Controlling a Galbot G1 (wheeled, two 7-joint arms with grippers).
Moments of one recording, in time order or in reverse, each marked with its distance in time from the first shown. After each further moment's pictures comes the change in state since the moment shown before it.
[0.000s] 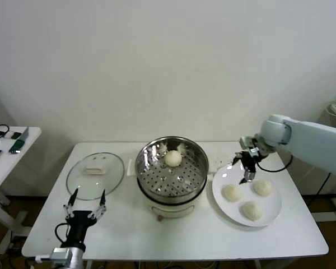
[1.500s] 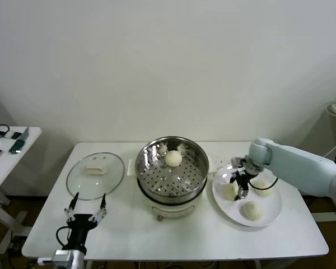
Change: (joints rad) left arm 0.007 -0.011 0.002 0.020 0.004 -0.003 0.000; right arm -0.251 0.107 0.181 -0.197 -0.101 0.013 -0.013
